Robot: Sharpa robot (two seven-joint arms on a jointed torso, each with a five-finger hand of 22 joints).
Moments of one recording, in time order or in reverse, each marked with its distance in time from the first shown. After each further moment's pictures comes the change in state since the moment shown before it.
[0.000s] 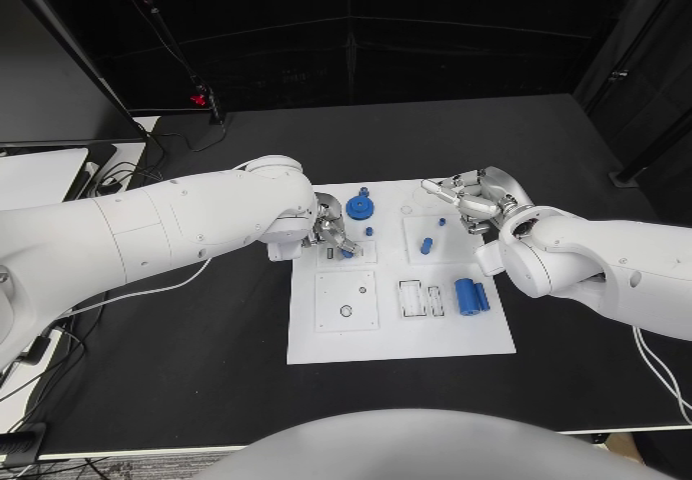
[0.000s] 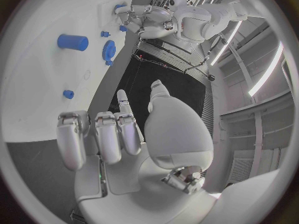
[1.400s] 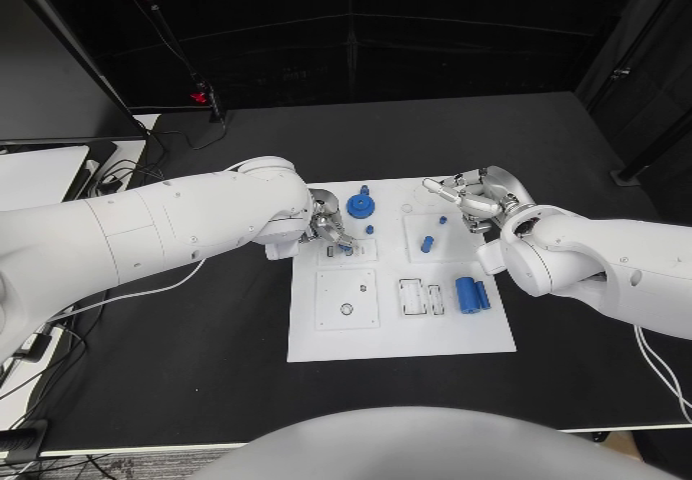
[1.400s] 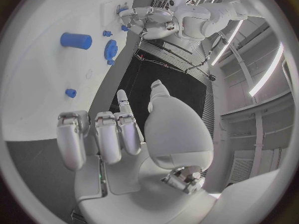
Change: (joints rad) left arm -0.006 -0.025 -0.002 0.011 -0.021 -0.059 0.043; left_hand 0.047 -0.026 0.023 0.023 0.007 0.012 -0.004 -0.008 0.003 -0.002 0.002 0.001 0.001 0.000 0.000 0.000 0.000 0.000 0.000 0.000 0.000 0.001; right arm -0.004 0.001 0.000 -0.008 0.000 0.002 -0.001; right_hand 0.000 0.000 0.000 0.000 0.000 0.000 0.000 0.000 0.000 0.000 0.000 0.000 0.000 0.000 0.000 0.000 0.000 0.000 0.000 0.000 0.000 0.000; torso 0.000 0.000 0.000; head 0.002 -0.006
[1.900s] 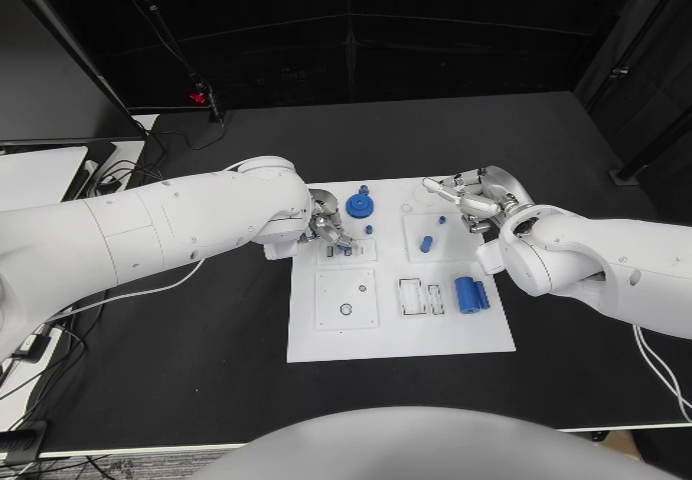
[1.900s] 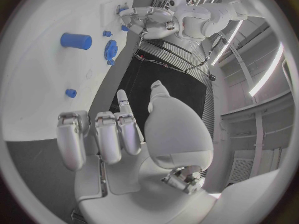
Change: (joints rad) left arm 0.001 0.000 0.001 0.003 -0.006 0.007 -0.010; left_hand 0.000 0.000 0.002 0.002 -0.001 0.000 0.001 0.000 0.000 -0.001 0.001 0.000 -0.001 0.000 0.000 0.000 0.000 0.000 0.000 0.000 0.000 0.000; right arm 0.000 0.000 0.000 0.001 0.000 0.000 0.000; right_hand -0.007 0.007 0.000 0.000 0.000 -0.004 0.004 0.007 0.001 0.000 0.000 0.000 0.000 0.000 0.000 0.000 0.000 0.000 0.000 0.000 0.000 0.000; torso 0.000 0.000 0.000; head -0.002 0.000
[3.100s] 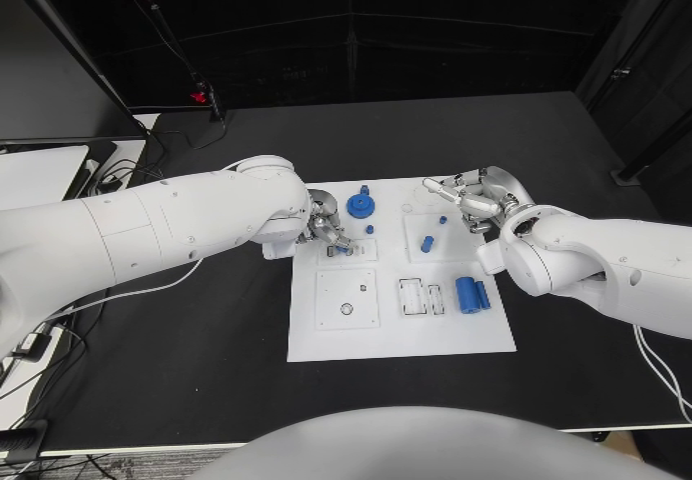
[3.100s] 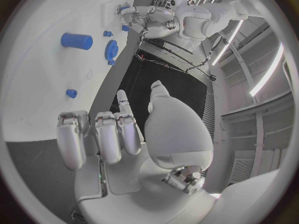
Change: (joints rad) left arm 0.001 -0.006 0.001 0.002 -0.004 0.018 0.003; left_hand 0.000 0.005 0.003 0.003 -0.008 0.008 0.008 0.002 0.000 0.000 0.000 0.003 0.000 0.000 0.000 0.000 0.000 0.000 0.000 0.000 0.000 0.000; right arm 0.000 0.001 0.000 -0.002 0.000 0.000 -0.005; right_hand 0.000 0.000 0.000 0.000 0.000 0.000 0.000 0.000 0.000 0.000 0.000 0.000 0.000 0.000 0.000 0.000 0.000 0.000 0.000 0.000 0.000 0.000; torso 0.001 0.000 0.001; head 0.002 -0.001
